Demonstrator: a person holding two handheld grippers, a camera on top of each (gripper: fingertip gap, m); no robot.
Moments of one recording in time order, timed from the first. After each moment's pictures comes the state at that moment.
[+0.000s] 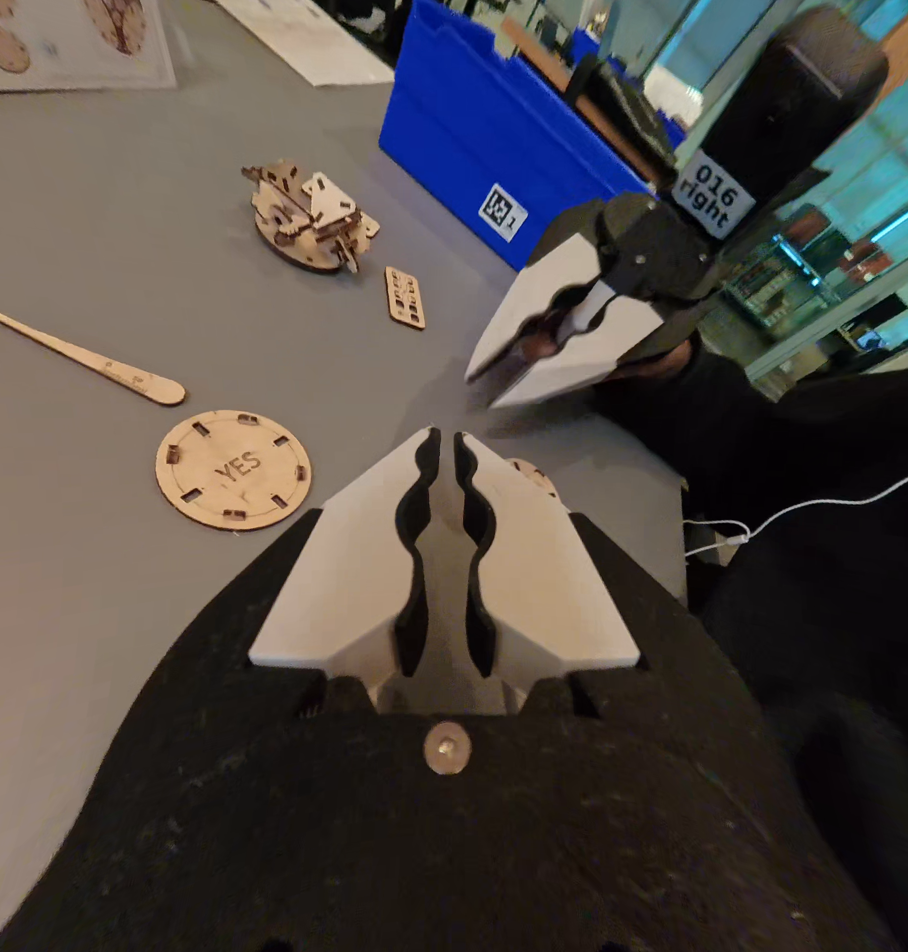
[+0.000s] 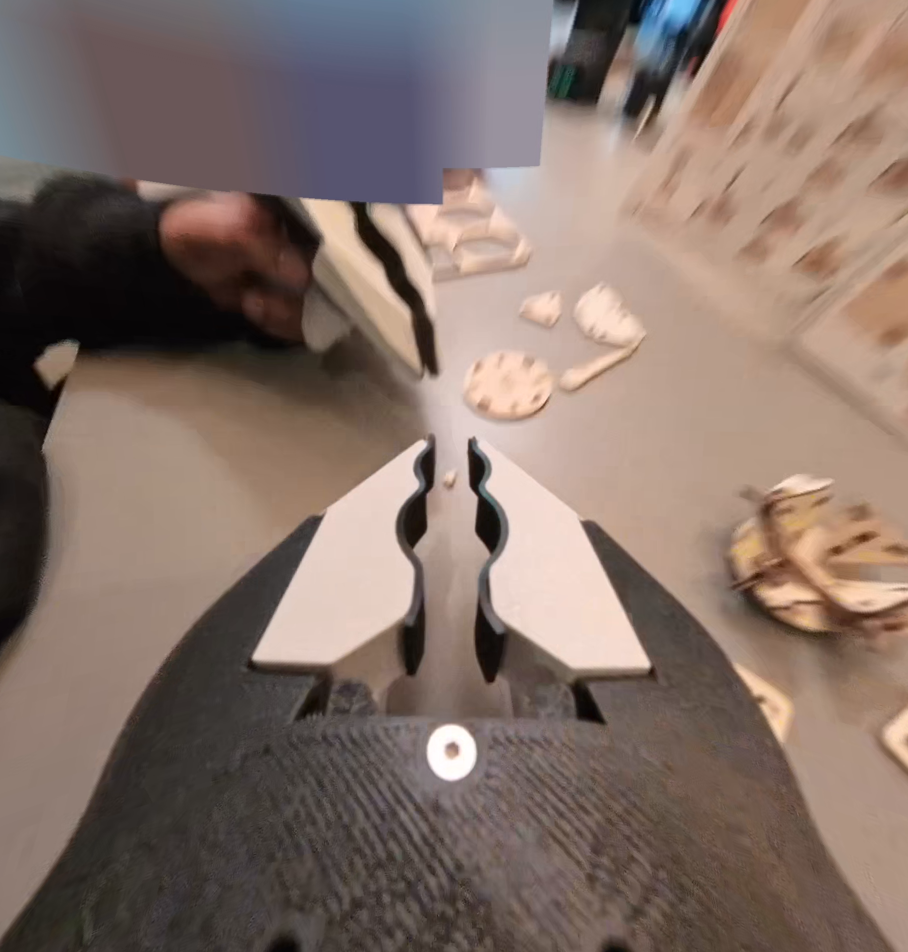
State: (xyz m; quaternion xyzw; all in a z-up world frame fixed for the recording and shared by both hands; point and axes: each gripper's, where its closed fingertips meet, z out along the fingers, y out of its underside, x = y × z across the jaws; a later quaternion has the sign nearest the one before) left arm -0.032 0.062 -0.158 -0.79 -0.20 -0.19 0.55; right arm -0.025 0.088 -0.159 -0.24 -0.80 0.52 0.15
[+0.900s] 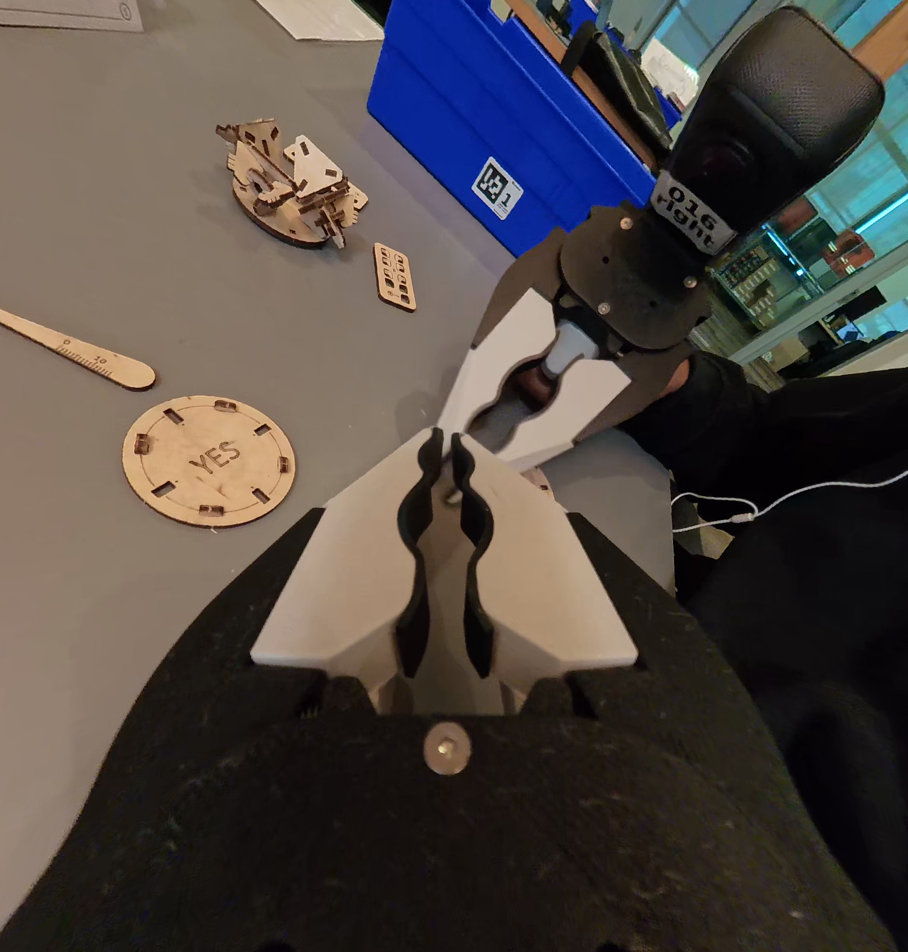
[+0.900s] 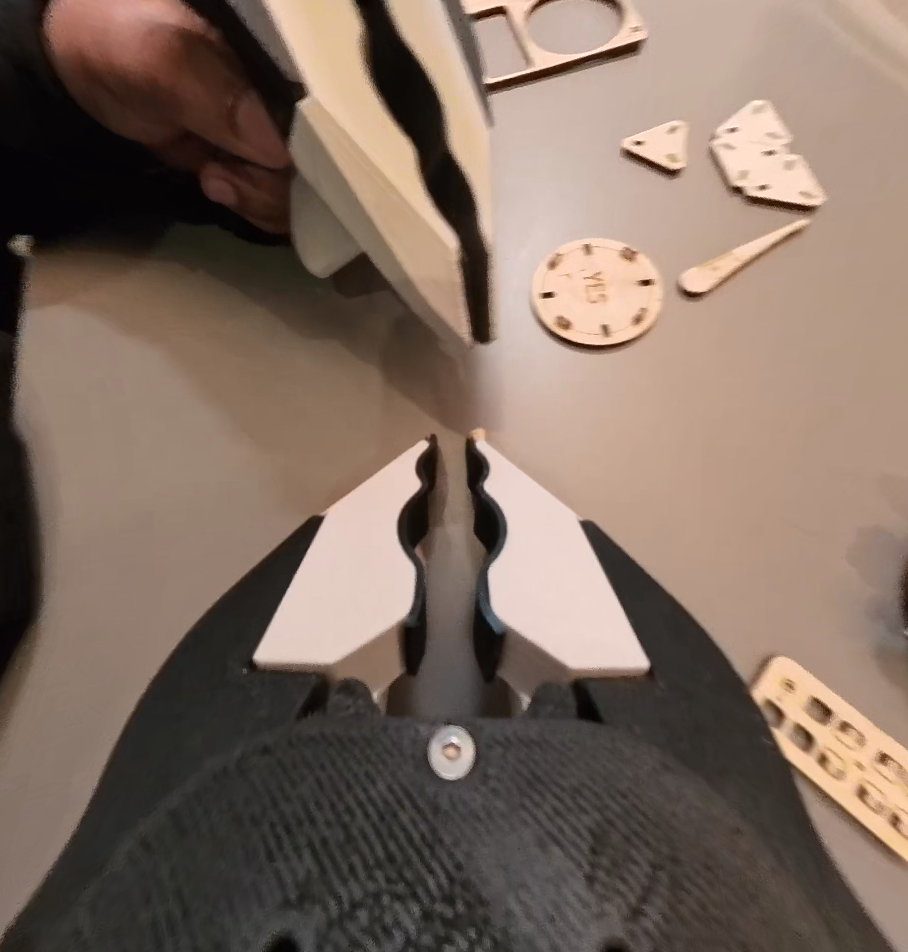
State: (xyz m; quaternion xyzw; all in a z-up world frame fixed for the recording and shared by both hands) left arm -0.026 0.066 -0.164 -0.79 -0.20 -0.21 0.54; right arm -0.014 0.060 -0.206 -0.25 -0.87 0.41 0.06
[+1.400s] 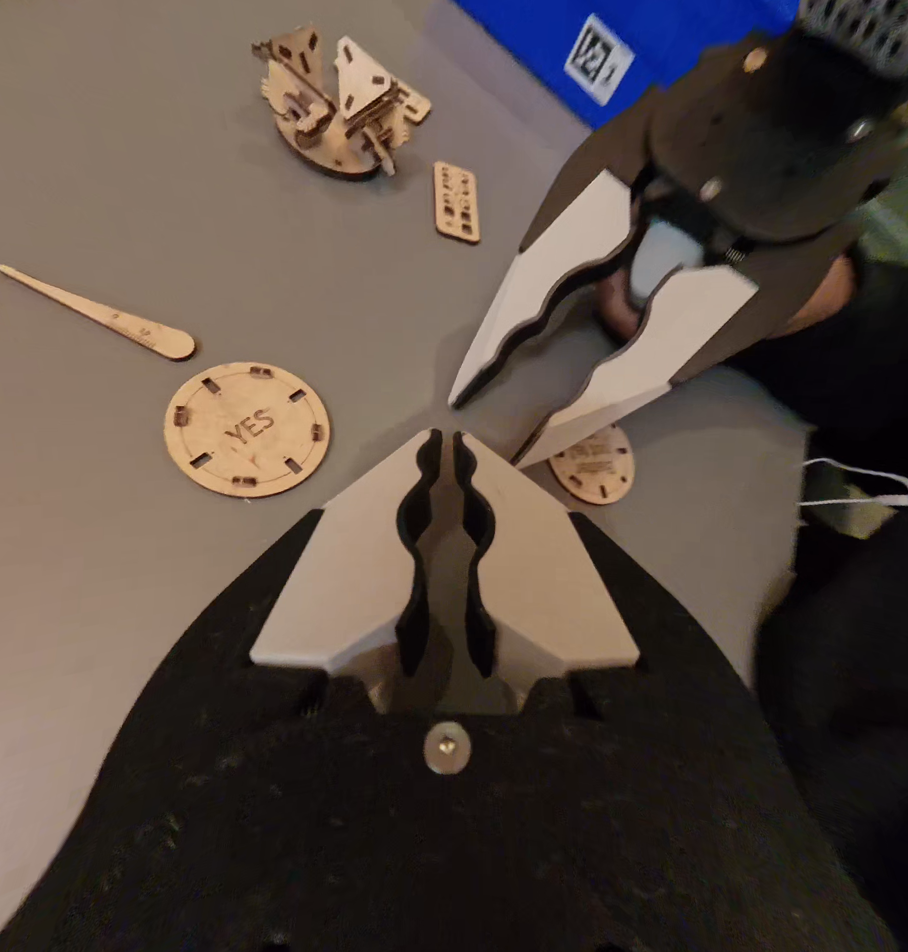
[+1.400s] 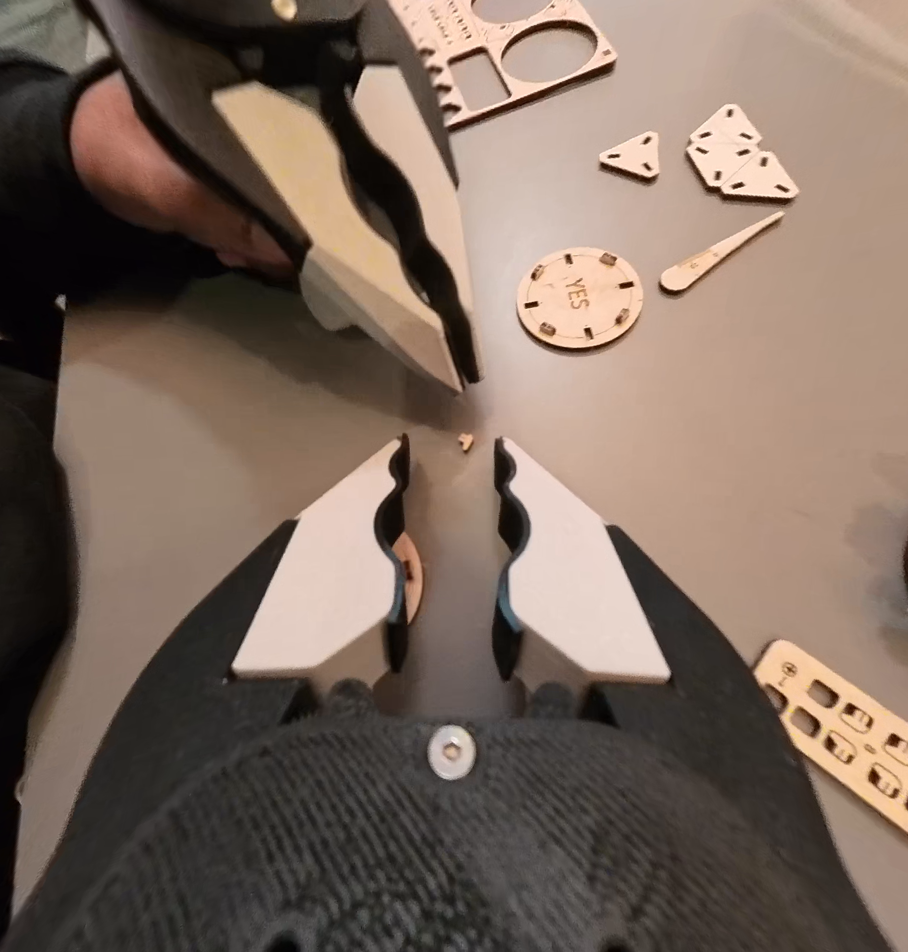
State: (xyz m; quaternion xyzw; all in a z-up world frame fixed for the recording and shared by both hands) left arm -0.029 0.064 -0.191 -0.86 -0.20 -0.10 0.46; right arm -0.019 0.064 -0.199 -0.29 -0.85 0.44 0.05
